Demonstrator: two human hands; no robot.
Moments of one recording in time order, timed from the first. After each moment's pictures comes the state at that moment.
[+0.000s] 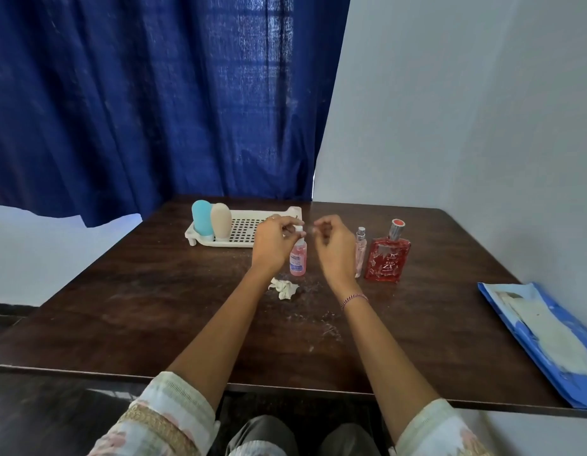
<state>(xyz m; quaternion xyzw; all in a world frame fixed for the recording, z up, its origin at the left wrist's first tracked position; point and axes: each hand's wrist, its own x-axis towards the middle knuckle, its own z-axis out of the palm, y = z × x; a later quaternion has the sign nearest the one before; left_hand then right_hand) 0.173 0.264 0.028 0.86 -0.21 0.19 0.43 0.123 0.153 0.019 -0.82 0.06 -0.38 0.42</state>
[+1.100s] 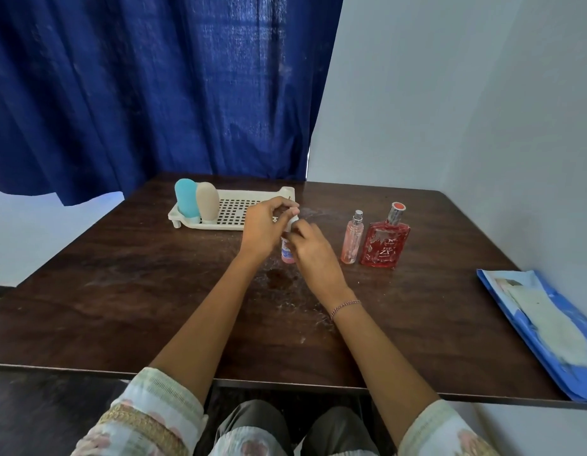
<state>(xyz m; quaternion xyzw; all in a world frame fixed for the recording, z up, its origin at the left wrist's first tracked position) 0.188 0.263 0.019 0.82 -0.23 0.18 0.49 0.122 0.160 -0.013 -0.93 -0.13 -0.32 0.11</state>
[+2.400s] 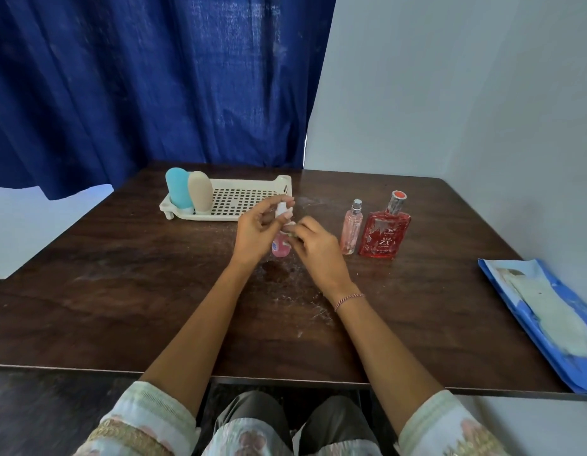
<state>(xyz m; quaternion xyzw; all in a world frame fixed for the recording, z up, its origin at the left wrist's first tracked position) 0.181 0.270 -0.011 0.69 -0.31 0.12 0.65 0.121 0.147 -0.025 -0.89 -0.15 -0.37 0.24</state>
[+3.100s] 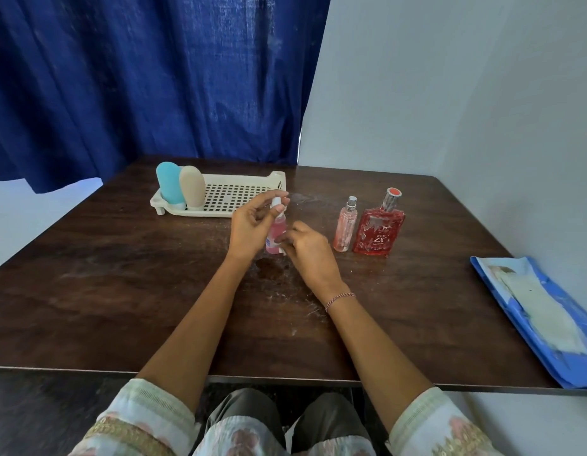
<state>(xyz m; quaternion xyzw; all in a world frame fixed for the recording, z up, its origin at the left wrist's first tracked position) 0.186 0.267 -0.019 0.67 -0.27 0.11 0.68 0.119 0.154 -0.029 -0.93 -0.10 -0.28 0.21</state>
